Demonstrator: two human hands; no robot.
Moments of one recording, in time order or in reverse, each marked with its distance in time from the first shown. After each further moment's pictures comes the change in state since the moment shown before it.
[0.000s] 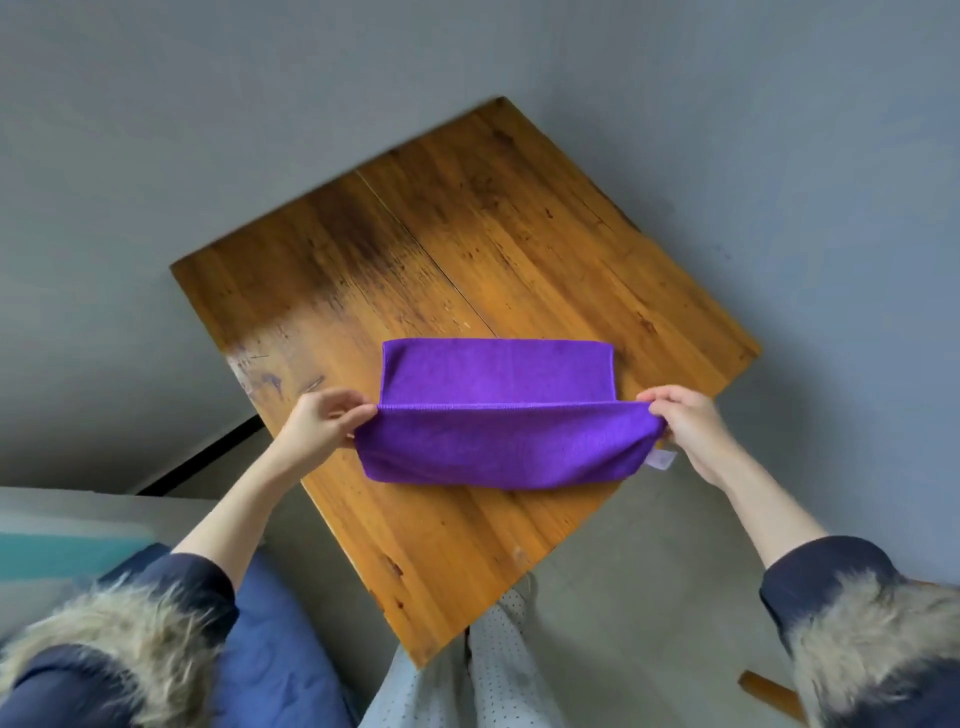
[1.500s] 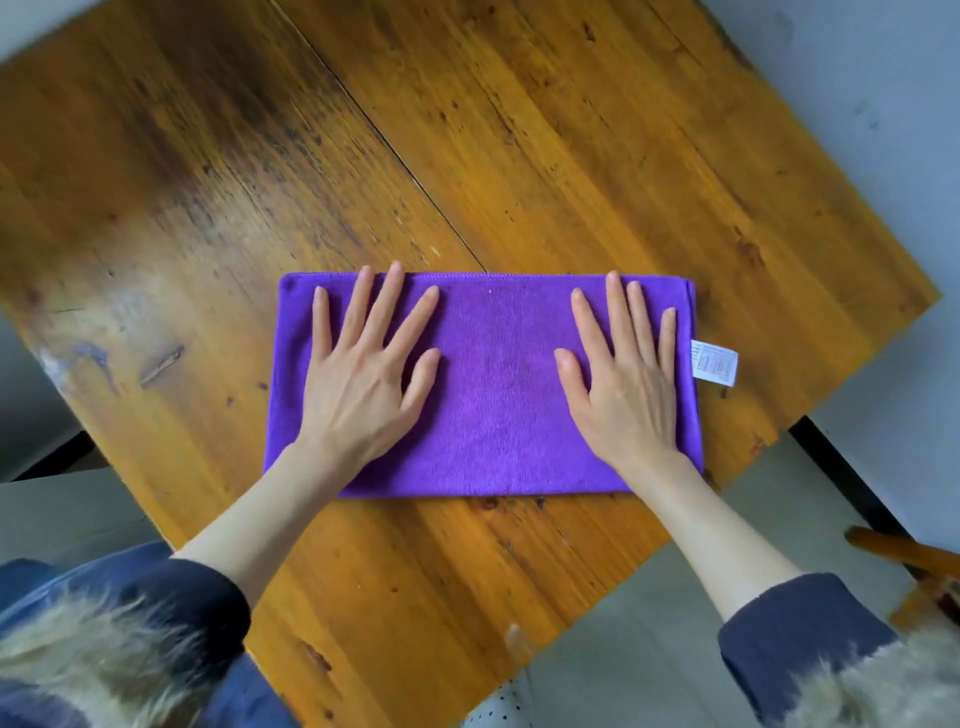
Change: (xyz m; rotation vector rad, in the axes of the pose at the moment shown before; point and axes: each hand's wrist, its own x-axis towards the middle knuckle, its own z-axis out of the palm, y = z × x) left_hand 0.126 -0.056 0.126 1.062 0.147 0.426; right_hand 0.096 0.049 0.127 -0.977 0.160 -0.680
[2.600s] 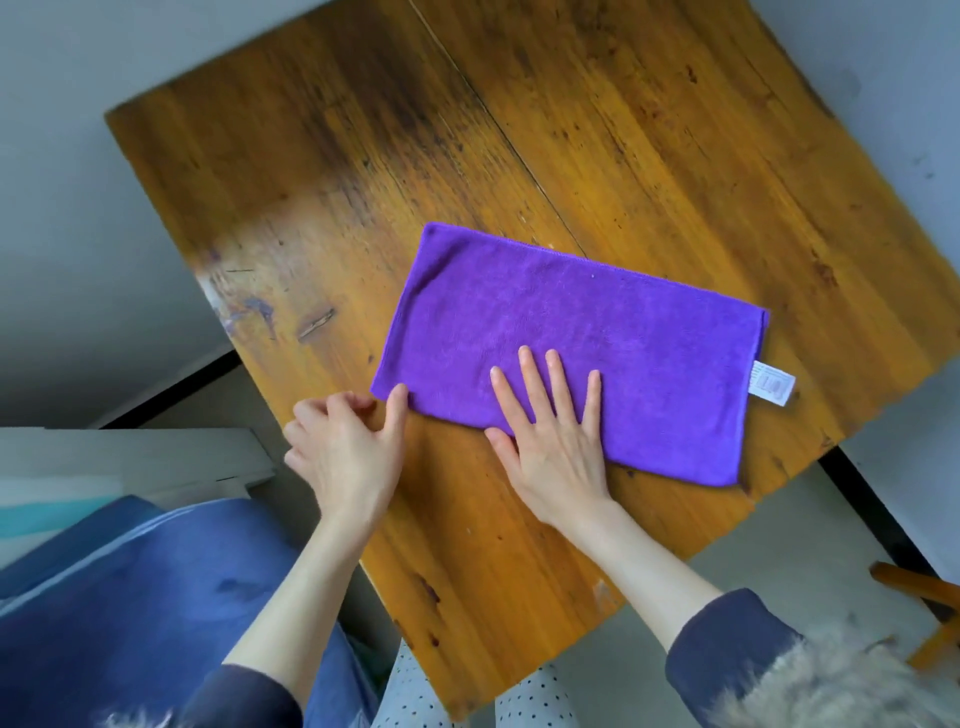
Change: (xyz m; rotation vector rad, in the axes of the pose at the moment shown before) left_hand -0.106 -0.046 -0.020 -0.408 0.097 -0.969; right_hand -0.059 -0.136 0.017 -0.115 -0.215 -0.223
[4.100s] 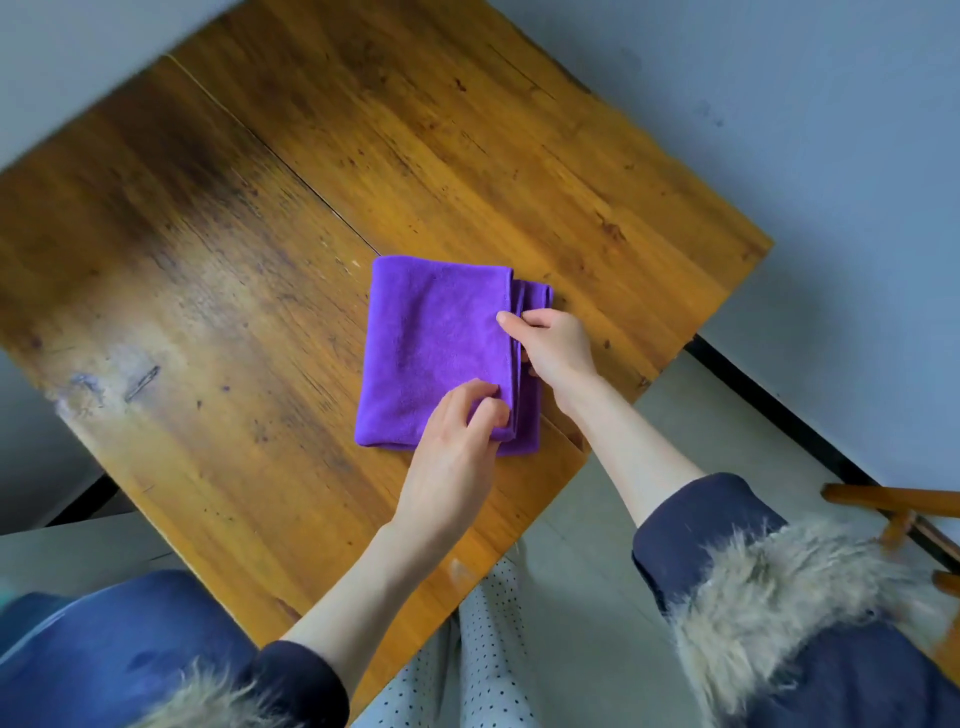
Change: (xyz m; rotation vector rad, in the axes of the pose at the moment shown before) left_hand -0.144 0.131 0.059 -0.096 -0.316 1.040; right_hand 0.001 0.157 -0.061 1.290 0.086 0.796
